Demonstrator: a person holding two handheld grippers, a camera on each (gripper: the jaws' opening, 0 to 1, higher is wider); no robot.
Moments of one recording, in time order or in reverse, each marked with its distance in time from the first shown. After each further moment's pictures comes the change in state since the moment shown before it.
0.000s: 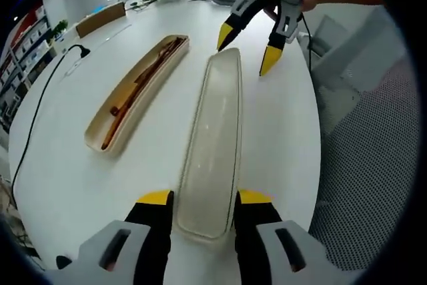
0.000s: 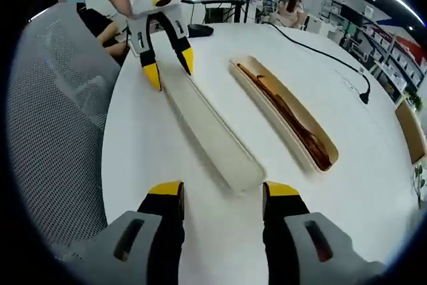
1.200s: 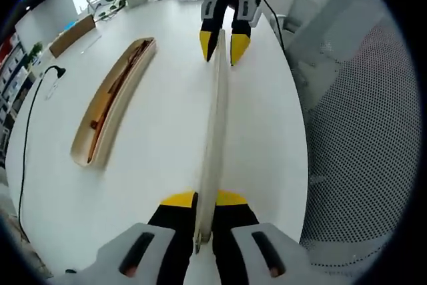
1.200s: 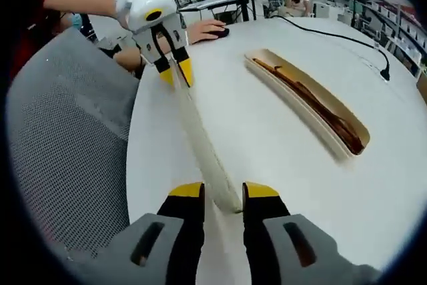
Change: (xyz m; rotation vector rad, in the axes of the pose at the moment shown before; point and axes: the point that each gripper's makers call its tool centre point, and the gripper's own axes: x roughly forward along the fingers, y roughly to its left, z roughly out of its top) left arm -0.005 -0.018 -0.004 0.182 0.029 -0.075; right arm 0.002 0.028 -0.008 0.073 -0.049 0.185
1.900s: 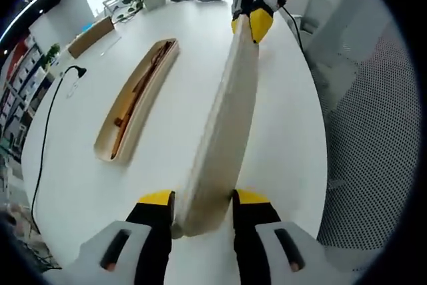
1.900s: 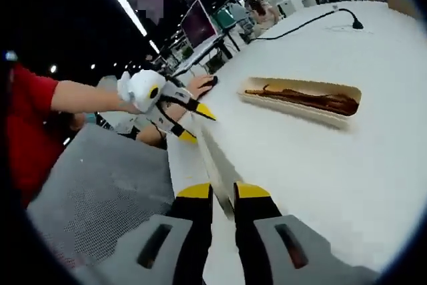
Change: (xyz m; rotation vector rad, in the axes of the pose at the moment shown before) left arm -0.007 0.021 -0.003 -0.011 -0.010 0.154; right arm -0.031 0.006 0.032 0.668 -0.312 0.260
